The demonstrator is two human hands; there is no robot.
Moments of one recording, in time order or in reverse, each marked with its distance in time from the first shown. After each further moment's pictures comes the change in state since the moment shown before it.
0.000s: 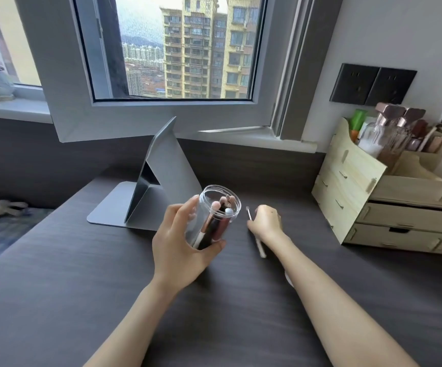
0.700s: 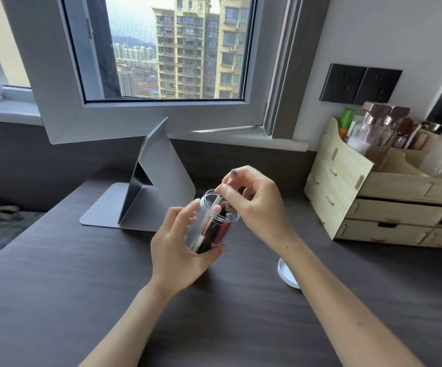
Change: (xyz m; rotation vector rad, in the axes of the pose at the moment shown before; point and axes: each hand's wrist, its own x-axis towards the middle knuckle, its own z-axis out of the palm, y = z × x) left_hand -0.004 0.003 0.001 0.017 -0.052 0.090; right_hand -0.090 -0.044 -0.074 0.660 0.234 -0.627
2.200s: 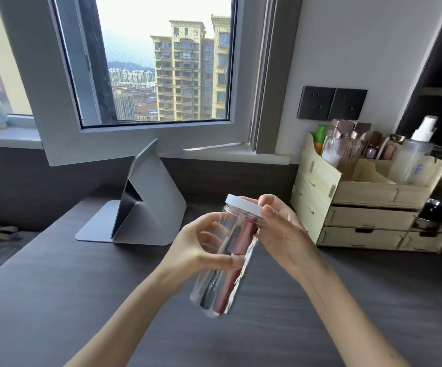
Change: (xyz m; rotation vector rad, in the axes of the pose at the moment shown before) left_hand 0.029 0.085 -0.019 -0.562 -0.594 -0.421; right_hand -0.037 0.015 -0.072 1.039 -0.292 0.314
